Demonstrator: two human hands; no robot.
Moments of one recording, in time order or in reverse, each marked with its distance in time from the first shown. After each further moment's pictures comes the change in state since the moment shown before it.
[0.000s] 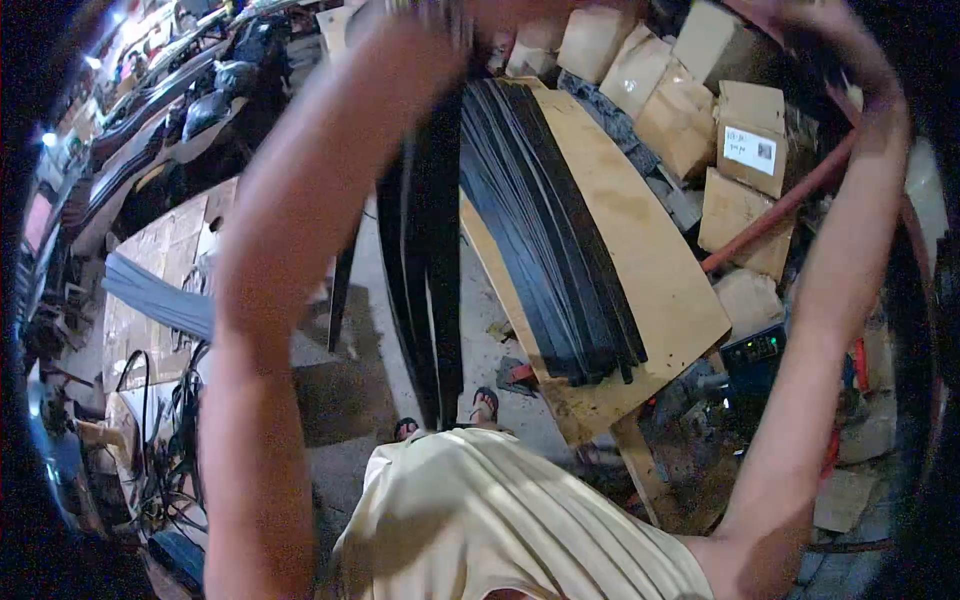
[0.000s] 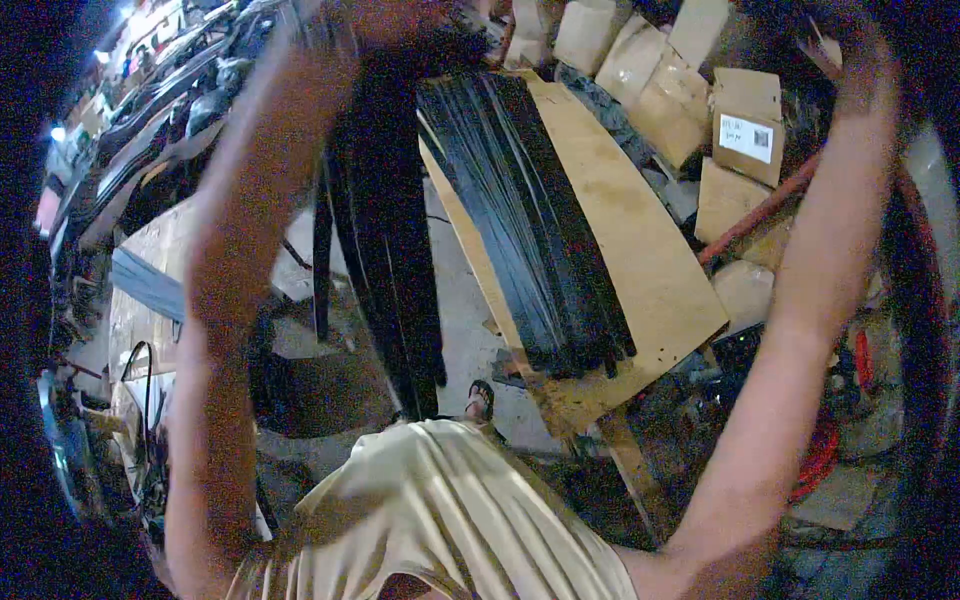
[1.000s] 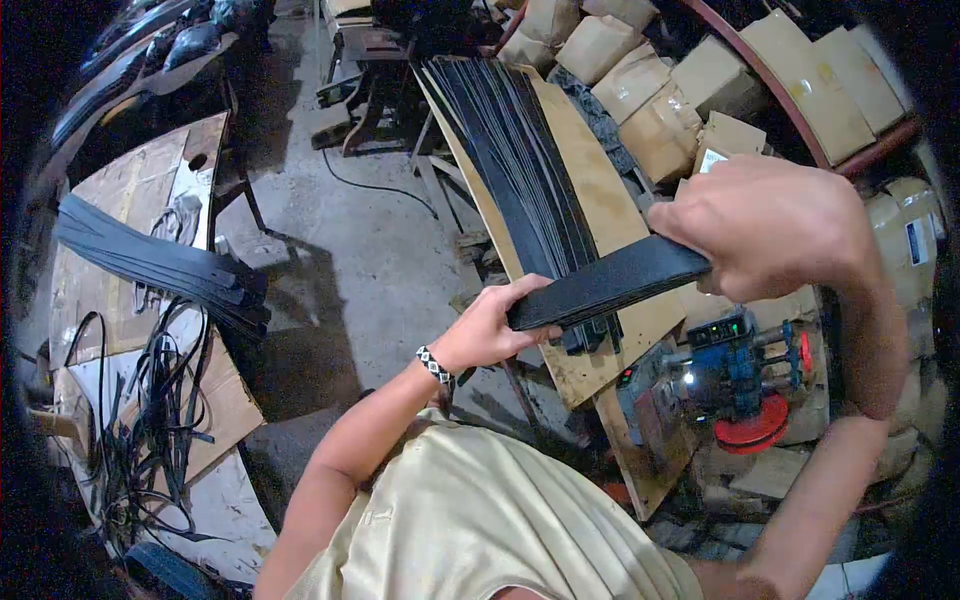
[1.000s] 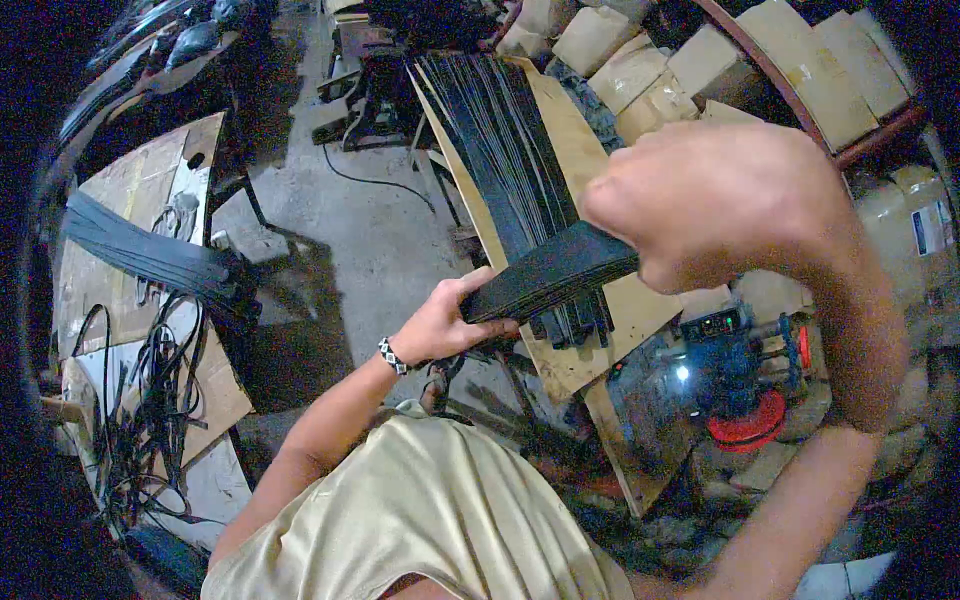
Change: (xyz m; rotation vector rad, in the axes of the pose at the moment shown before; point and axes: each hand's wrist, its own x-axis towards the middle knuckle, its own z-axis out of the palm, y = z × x) left_hand -0.313 -0.141 0.037 0.409 0.357 -0.042; right_hand 0.056 -0.267 0.090 -0.530 -1.300 -0.149
